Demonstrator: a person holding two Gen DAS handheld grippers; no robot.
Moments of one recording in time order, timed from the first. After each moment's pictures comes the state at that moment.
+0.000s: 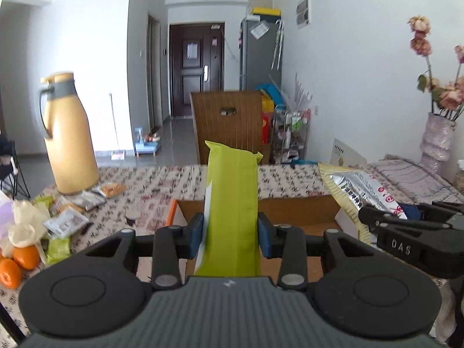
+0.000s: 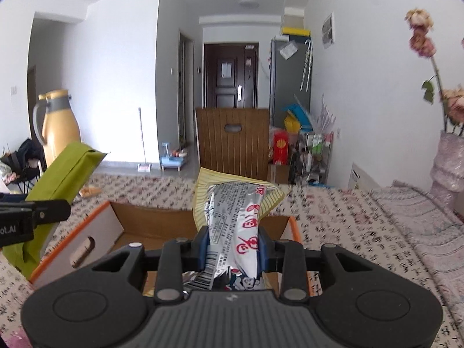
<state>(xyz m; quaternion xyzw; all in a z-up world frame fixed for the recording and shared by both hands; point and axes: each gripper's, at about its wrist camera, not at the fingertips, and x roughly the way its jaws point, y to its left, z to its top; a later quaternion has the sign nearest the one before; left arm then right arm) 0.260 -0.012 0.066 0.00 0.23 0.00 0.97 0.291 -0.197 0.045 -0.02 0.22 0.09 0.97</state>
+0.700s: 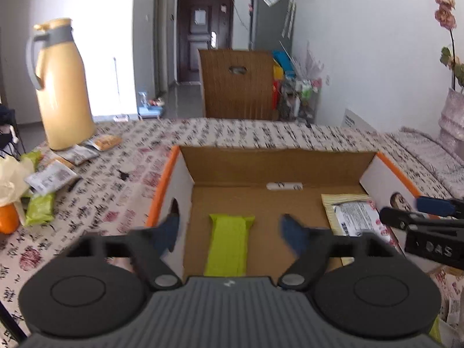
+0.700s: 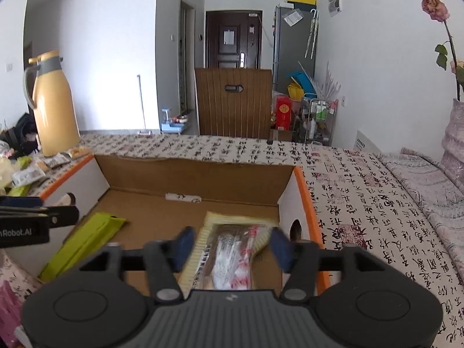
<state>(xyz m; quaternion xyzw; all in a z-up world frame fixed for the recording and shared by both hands) 0.286 0.003 0.010 -0.02 0.28 0.02 0.96 0.309 -0.201 0.000 -0.03 0.28 0.09 0.95</state>
